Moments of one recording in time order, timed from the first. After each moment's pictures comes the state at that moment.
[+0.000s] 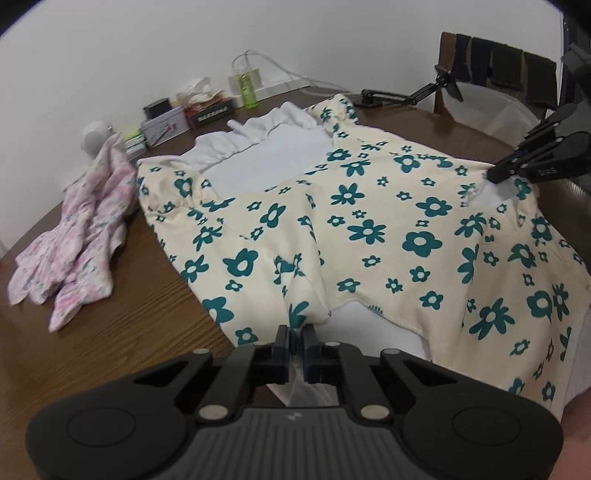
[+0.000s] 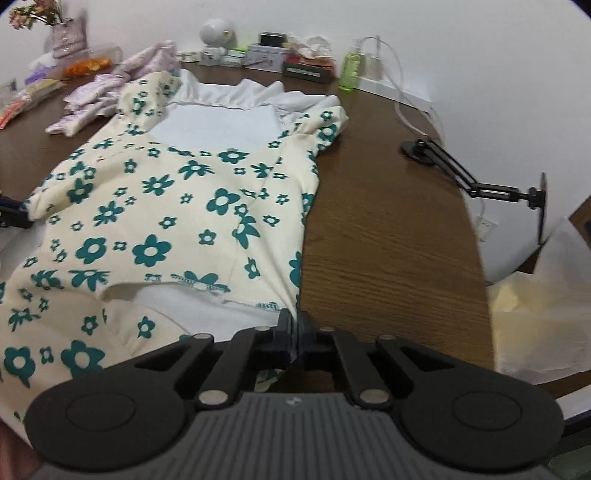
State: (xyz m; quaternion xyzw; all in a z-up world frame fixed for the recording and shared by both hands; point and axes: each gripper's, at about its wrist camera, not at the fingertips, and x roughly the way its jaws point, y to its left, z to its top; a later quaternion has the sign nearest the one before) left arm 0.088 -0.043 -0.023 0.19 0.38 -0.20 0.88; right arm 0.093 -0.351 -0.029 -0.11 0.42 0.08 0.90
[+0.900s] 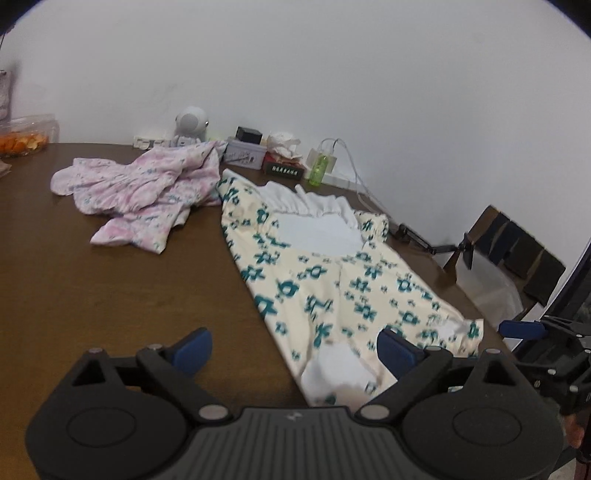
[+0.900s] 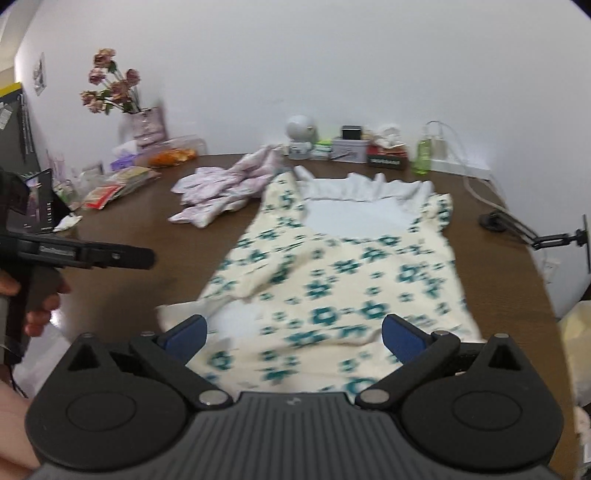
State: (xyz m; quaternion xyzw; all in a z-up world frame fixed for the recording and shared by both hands) left arm 0.023 0.043 0.025 -0.10 0.32 -0.16 0.93; right arm -0.010 -0.263 0.029 -0.02 0.31 0.21 0.93
